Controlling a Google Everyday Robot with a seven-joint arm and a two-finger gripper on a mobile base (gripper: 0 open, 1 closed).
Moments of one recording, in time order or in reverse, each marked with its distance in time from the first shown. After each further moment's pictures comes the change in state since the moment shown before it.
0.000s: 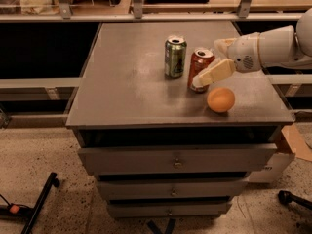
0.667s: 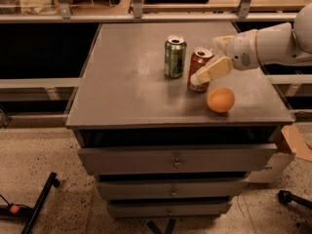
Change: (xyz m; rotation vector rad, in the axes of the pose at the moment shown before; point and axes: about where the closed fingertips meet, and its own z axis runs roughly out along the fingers) arm -0.008 -0.001 0.003 0.009 0.012 -0.016
